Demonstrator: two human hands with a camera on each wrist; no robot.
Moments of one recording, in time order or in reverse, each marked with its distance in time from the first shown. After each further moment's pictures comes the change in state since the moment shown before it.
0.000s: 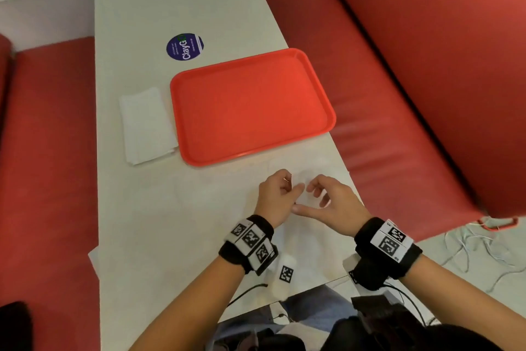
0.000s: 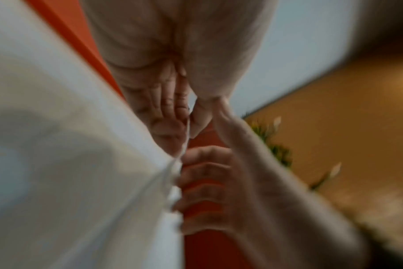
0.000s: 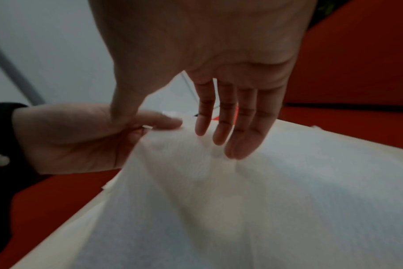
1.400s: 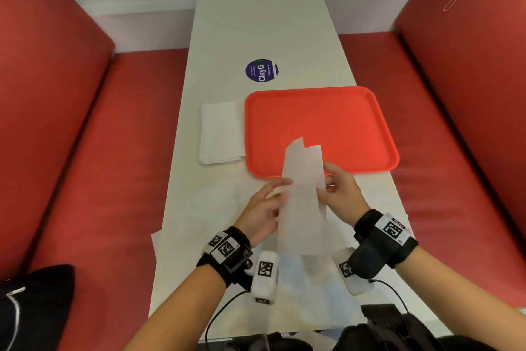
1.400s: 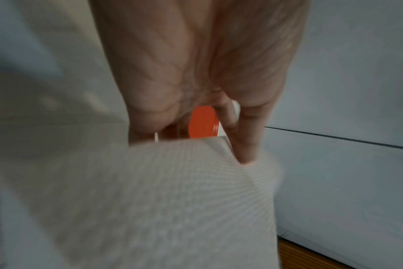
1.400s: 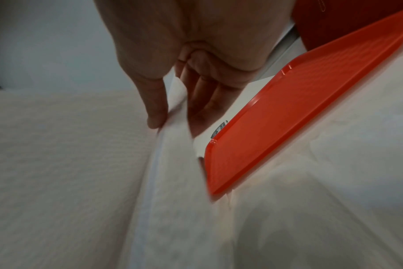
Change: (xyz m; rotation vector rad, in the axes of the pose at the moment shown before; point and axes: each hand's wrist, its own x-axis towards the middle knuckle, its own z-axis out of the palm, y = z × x) left_hand -0.031 -0.037 -0.134 -0.895 -0.123 -0.176; right_hand 0.061 -0.115 0.043 0.546 -0.069 -0.266
